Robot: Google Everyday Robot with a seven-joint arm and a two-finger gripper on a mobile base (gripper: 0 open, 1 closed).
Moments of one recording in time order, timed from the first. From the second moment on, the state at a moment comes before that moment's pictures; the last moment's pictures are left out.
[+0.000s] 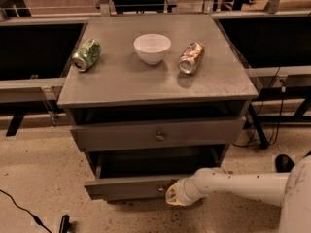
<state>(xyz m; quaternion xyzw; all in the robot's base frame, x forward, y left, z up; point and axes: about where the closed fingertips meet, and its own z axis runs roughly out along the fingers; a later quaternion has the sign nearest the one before) 0.497 -0.070 0.347 -0.76 0.59 0.10 0.25</state>
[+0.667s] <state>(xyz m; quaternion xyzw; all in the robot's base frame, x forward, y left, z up) 0.504 -0.067 0.347 -0.77 0.58 0.10 0.25</state>
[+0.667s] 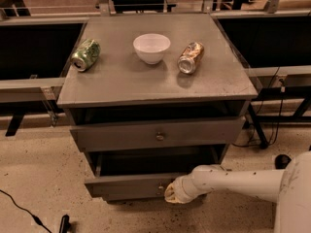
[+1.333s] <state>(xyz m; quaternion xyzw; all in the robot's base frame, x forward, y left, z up) 0.512 -0.065 0.345 -0.78 0.57 0.11 0.24</state>
